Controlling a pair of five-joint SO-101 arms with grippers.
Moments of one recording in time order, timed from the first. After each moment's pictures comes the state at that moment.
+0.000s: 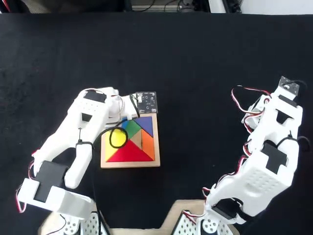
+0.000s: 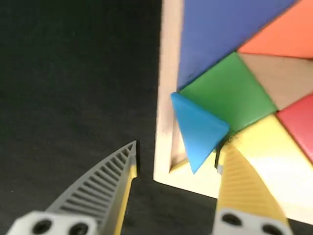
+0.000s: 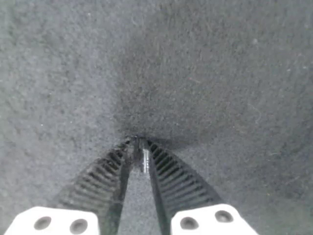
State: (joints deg) left arm 9.2 1.3 29.9 45.6 -72.8; right arm 33.1 19.5 15.1 56.3 -1.5
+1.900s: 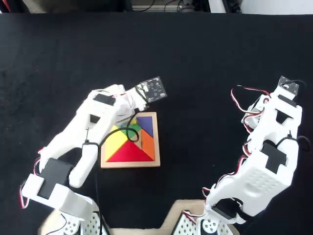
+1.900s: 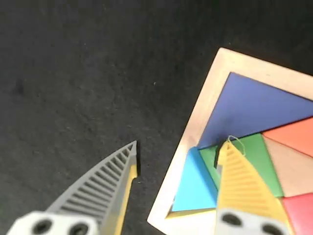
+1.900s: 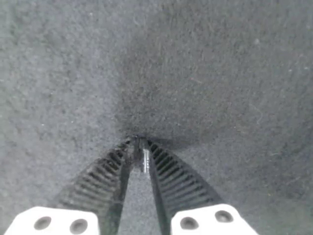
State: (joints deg) left arm 13.3 3.0 30.2 36.4 -53.0; right arm 32.8 19.5 15.1 56.3 -1.5
